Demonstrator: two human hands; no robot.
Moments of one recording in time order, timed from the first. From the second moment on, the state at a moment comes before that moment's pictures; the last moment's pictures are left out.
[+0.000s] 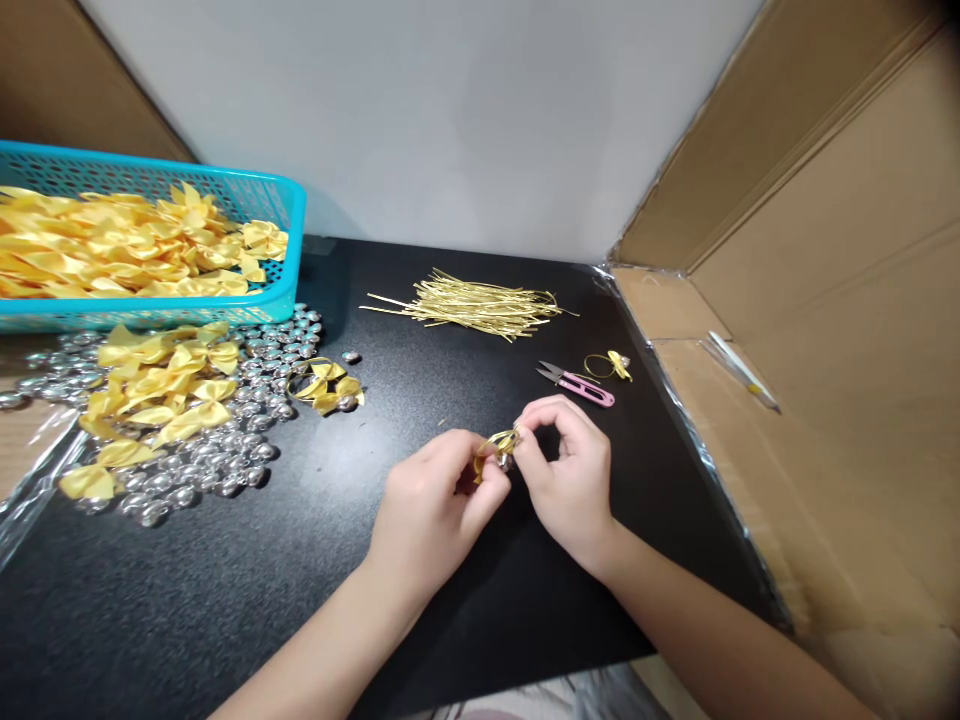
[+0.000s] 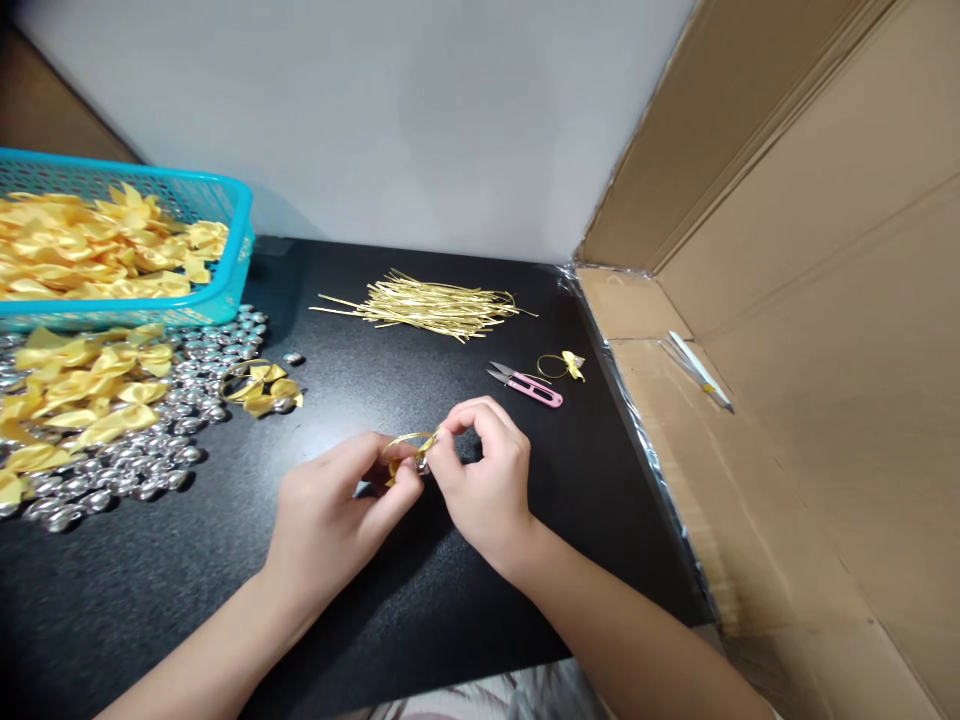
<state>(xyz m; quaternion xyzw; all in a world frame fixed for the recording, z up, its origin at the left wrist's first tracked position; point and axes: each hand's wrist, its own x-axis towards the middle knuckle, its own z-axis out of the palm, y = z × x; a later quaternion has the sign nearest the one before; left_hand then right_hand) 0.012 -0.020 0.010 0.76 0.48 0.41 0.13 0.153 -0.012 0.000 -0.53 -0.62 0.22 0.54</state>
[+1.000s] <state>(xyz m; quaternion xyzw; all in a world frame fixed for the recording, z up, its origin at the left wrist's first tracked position) 0.013 -0.015 0.016 0.57 0.52 0.38 0.51 0.146 -0.008 0.006 -0.46 -0.30 0.65 0.53</state>
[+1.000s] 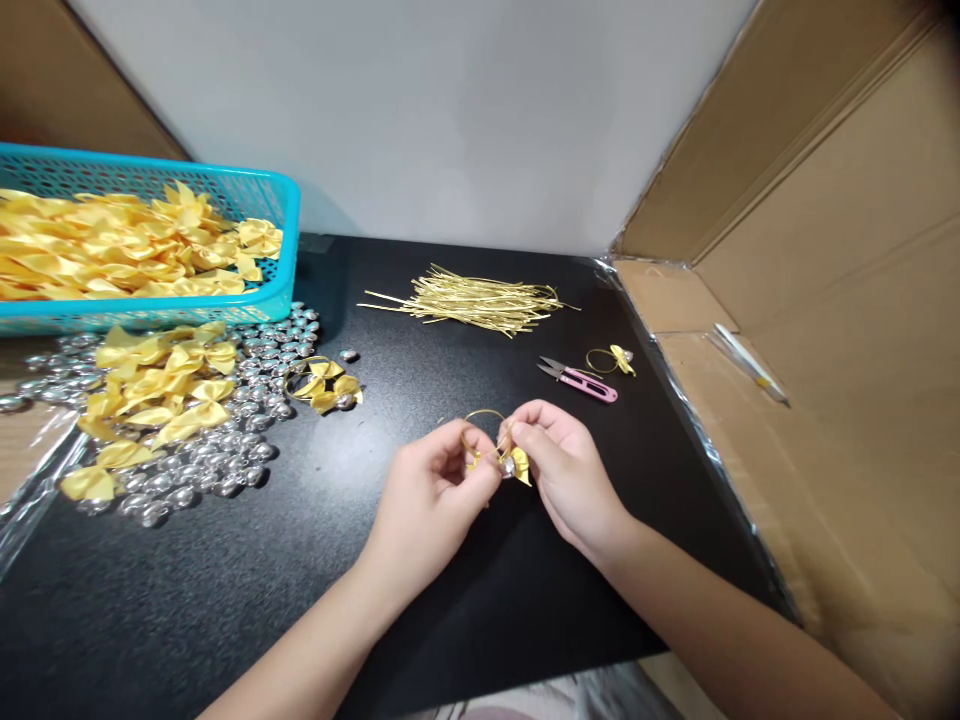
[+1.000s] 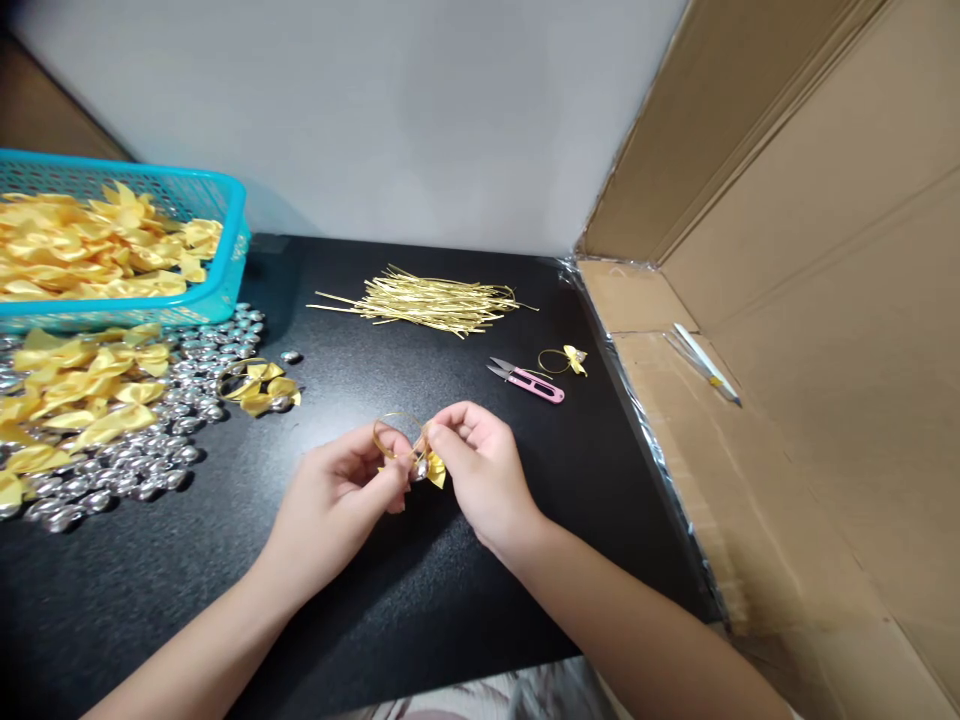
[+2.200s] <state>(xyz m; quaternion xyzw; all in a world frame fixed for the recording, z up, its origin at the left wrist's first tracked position) 0.013 -0.016 0.015 0.55 0.52 0.41 0.51 0.157 -0.013 0.001 -0.44 -0.63 0.28 0.57</state>
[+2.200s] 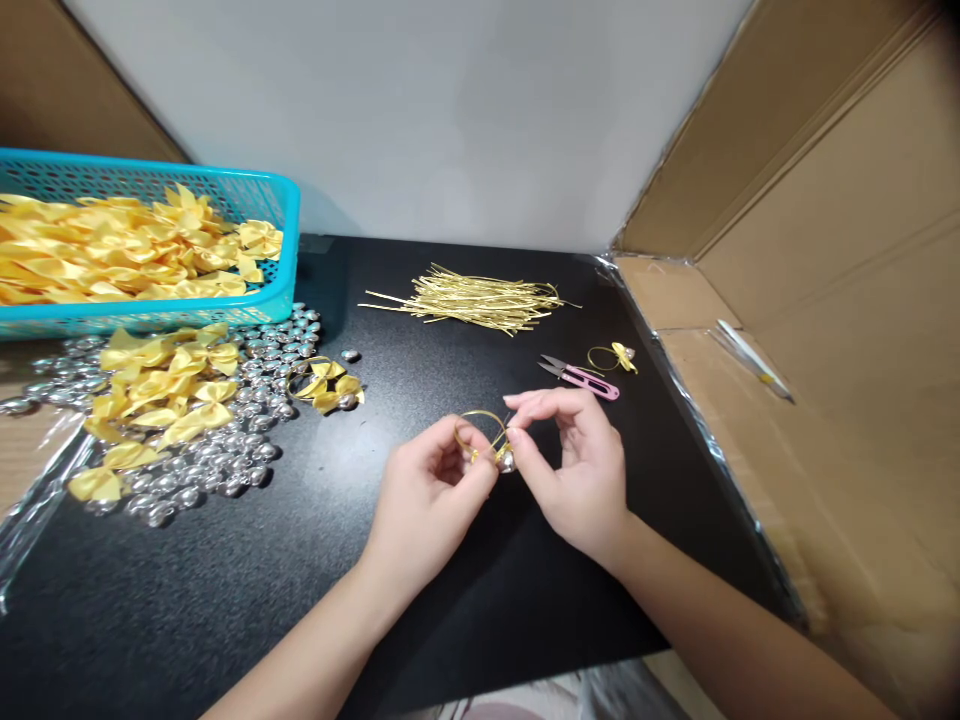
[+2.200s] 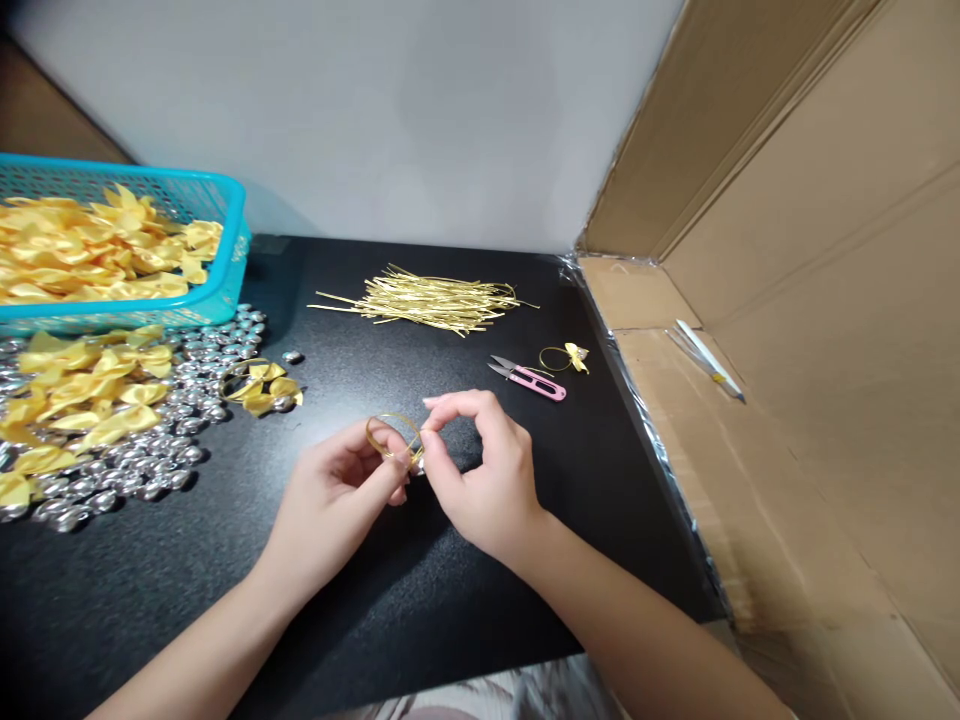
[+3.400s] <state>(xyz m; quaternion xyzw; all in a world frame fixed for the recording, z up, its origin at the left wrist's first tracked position) 0.014 -0.016 0.016 0.53 0.51 0.44 0.52 0.162 -0.003 0.010 -0.43 -0.52 0.48 0.57</state>
